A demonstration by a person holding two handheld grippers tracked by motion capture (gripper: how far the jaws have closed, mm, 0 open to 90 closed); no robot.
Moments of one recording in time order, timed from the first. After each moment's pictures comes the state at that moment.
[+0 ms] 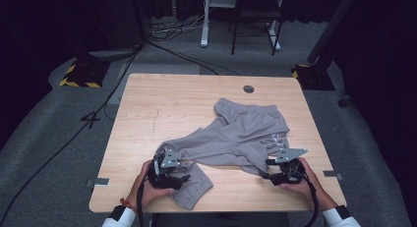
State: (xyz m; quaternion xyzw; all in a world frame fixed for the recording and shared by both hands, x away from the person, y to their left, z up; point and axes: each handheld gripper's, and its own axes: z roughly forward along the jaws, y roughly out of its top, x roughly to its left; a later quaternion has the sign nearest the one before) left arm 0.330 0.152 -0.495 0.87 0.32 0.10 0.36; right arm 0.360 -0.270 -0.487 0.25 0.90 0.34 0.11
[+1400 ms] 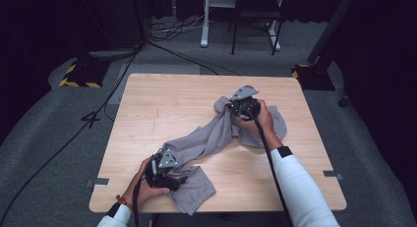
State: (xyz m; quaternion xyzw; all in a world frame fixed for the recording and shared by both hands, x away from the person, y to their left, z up) left arm 0.333 0.159 -0.502 0.88 0.30 0.11 0.35; right arm 0.516 -0.128 -0.411 0.28 0.85 0.34 0.27
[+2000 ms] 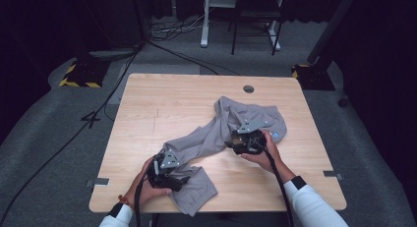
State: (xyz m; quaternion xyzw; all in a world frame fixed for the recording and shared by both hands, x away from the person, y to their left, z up) left arm 0.334 0.156 -0.503 0.88 0.30 0.11 0.36; right arm 0.431 -0.162 -0.461 0.26 0.87 0.38 0.15
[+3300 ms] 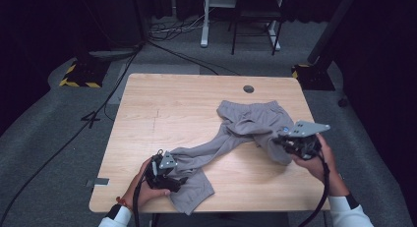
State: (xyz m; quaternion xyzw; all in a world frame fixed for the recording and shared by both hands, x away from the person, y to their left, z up) left arm 0.328 0.159 -0.500 0.88 0.31 0.11 0.34; right arm 0.366 -0.263 -0.383 0.24 0.87 0.37 0.19
